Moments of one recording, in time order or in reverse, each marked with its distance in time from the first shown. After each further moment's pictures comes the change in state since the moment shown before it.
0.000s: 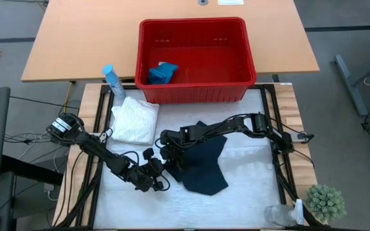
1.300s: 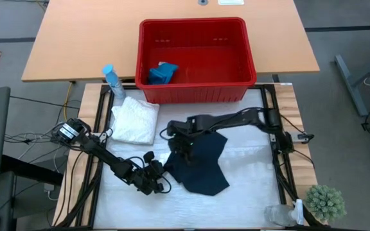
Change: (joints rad) left arm -0.009 0.143 -0.009 -0.045 0.070 -0.154; right arm -0.028 -0.201 0.002 -0.356 -0.002 0.096
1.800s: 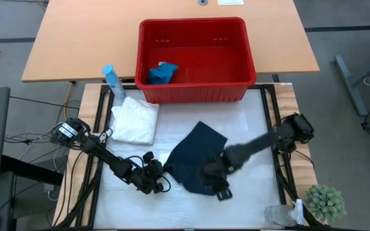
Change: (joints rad) left arm 0.002 -0.026 -0.004 0.003 0.029 -0.040; right arm 0.442 -0.258 -0.259 -0.127 0.179 0.443
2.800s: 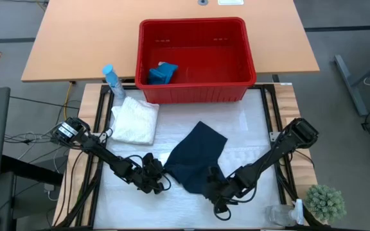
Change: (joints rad) left arm 0.001 -0.003 0.000 0.012 0.064 -0.089; right arm 0.172 0.002 -0.258 0.460 0.477 0.152
